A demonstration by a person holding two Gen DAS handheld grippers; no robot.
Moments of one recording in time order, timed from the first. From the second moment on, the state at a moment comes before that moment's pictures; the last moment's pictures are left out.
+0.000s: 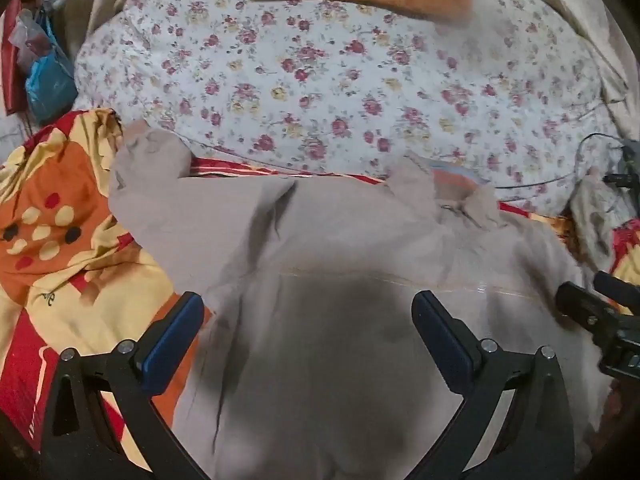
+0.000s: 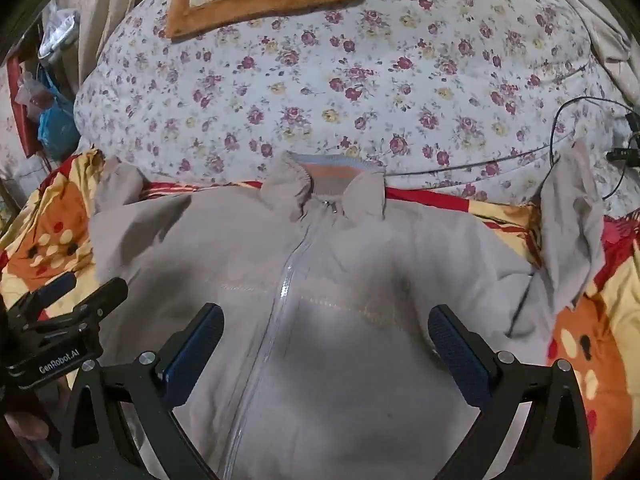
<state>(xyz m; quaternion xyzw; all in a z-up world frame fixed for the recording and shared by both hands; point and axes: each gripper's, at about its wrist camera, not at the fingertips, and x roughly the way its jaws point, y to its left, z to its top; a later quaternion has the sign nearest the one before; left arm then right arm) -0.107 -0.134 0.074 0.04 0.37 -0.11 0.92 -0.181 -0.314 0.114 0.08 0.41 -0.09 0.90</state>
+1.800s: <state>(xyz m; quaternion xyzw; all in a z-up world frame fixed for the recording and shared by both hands) -0.083 -0.126 0.048 0.04 0.41 -0.10 0.90 -0.166 -0.312 0.066 0.06 0.45 -0.08 0.89</state>
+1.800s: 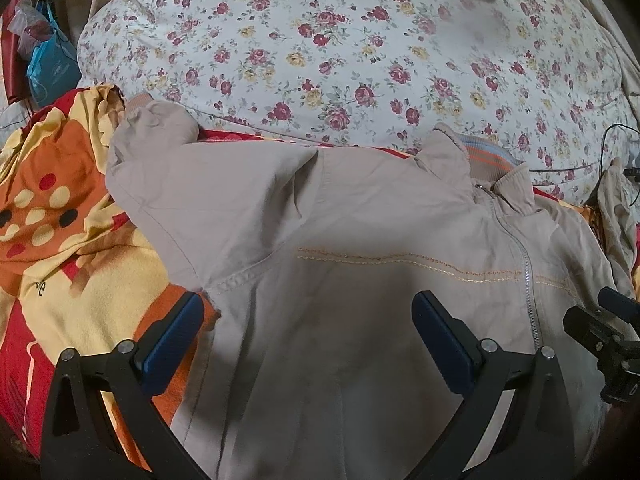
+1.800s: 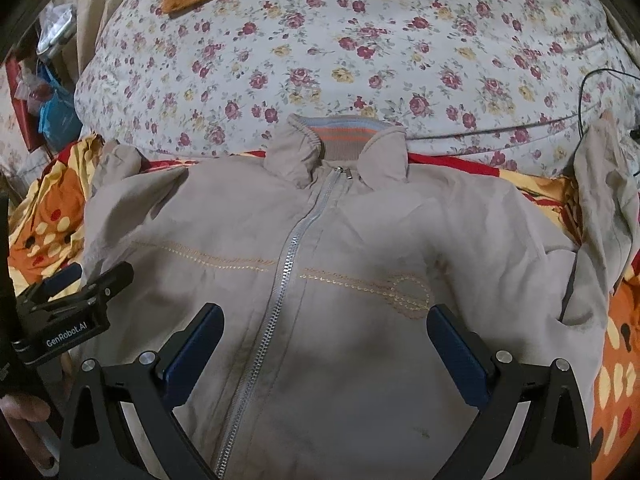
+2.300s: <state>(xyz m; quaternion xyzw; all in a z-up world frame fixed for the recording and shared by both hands) -0.082 -0.126 0.046 0.04 0.42 -0.10 0.90 -0.168 -0.318 0.060 0.09 0.47 -0.09 0.88</state>
